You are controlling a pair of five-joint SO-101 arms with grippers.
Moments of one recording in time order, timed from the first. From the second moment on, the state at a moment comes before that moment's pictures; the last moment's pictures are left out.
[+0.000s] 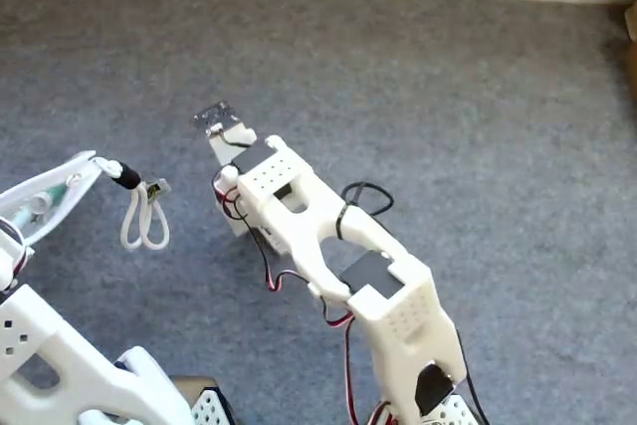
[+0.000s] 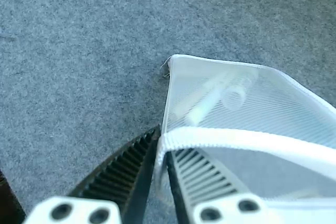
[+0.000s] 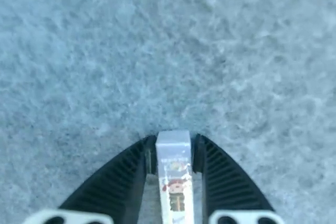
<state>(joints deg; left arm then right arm) -55.5 -50.2 28.6 79.4 8.0 -43.9 30.1 -9.2 64.7 -0.9</state>
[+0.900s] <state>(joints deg) -41.5 -49.6 27.5 79.4 8.0 -43.2 10.3 -2.5 82.1 8.0</state>
